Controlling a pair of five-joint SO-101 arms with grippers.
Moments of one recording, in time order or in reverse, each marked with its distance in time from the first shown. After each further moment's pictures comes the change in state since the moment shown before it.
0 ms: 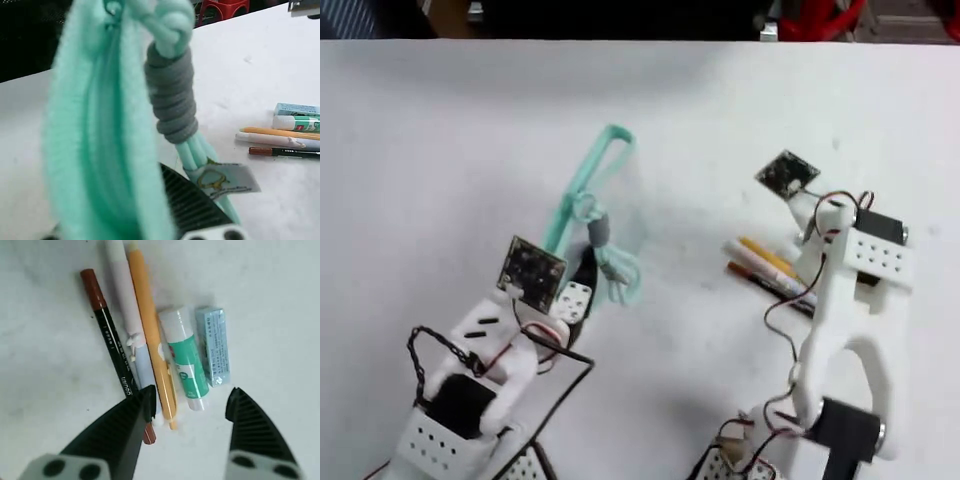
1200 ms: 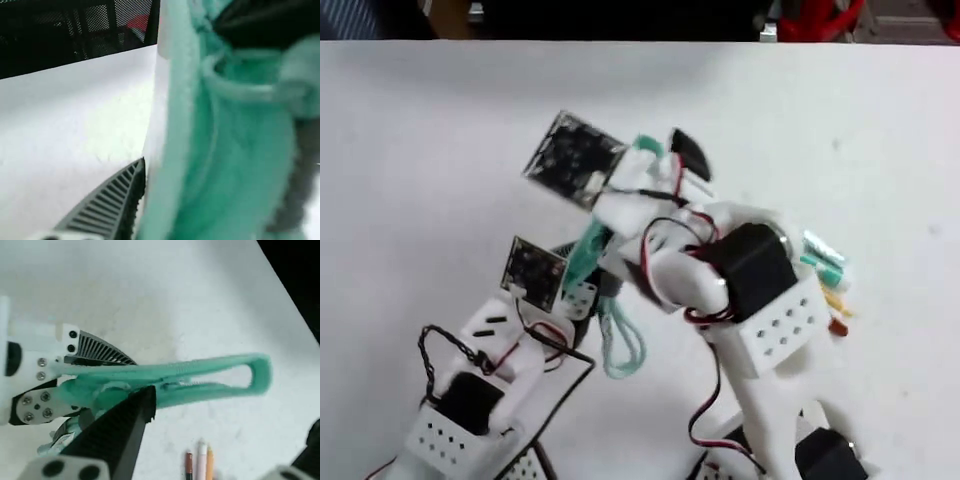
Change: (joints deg) left arm 0.3 0.4 3.5 -6.2 2.9; right arm -52.9 -9.8 -46.9 32.4 -34.4
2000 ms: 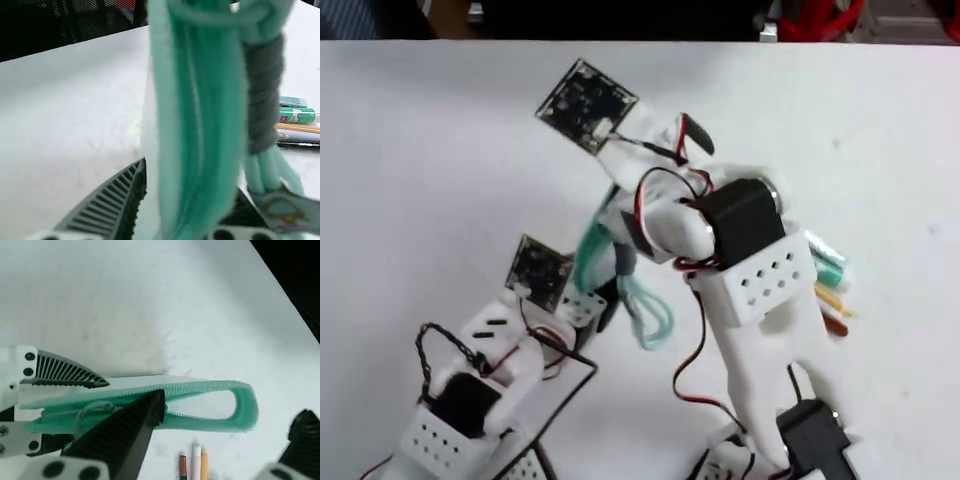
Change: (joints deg) left arm 1.7 0.7 -3.7 6.7 0.0; right arm -0.3 13.7 -2.0 -0.2 0.6
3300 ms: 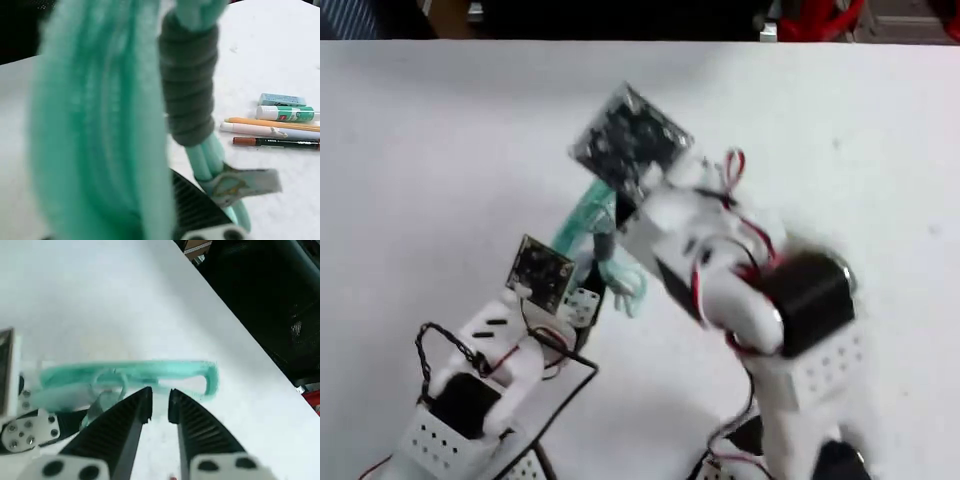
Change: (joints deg) left arm 1.3 0.0 -0.5 0.7 -0.6; right arm -1.2 -13.8 -7.2 -3.2 -3.1
